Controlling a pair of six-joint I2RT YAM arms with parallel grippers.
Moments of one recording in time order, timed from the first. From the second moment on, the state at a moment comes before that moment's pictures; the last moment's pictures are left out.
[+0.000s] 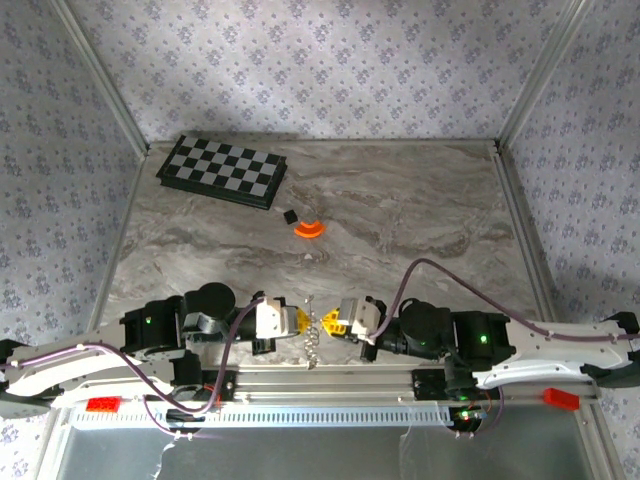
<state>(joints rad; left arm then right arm) -1.35 0.68 0.80 -0.48 0.04 0.24 1.53 0.73 0.78 -0.30 0.25 -0.13</state>
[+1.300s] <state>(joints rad) -1.35 0.68 0.80 -0.48 0.04 0.24 1.53 0.73 0.78 -0.29 0.25 -0.13</state>
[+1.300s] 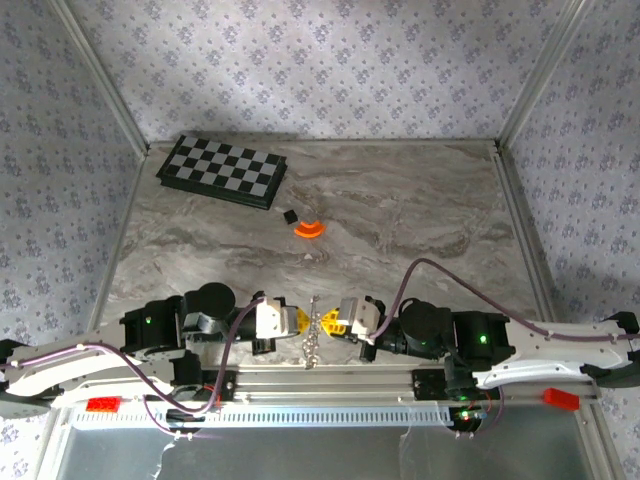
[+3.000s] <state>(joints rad) -1.35 0.68 0.80 -0.48 0.04 0.24 1.49 0.74 0.78 -0.28 0.19 -0.13</state>
